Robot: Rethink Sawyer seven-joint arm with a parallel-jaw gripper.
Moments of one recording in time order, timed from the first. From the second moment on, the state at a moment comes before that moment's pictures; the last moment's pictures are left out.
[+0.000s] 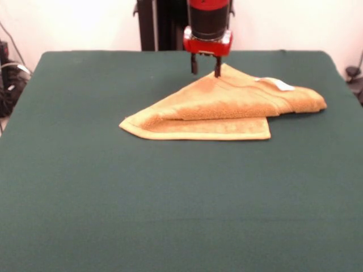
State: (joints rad) arm -0.42 -0.53 0.28 1.98 -0.70 0.38 2.44
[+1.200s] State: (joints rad) arm -0.41 -0.48 0.21 1.99 -0.74 0.31 2.44
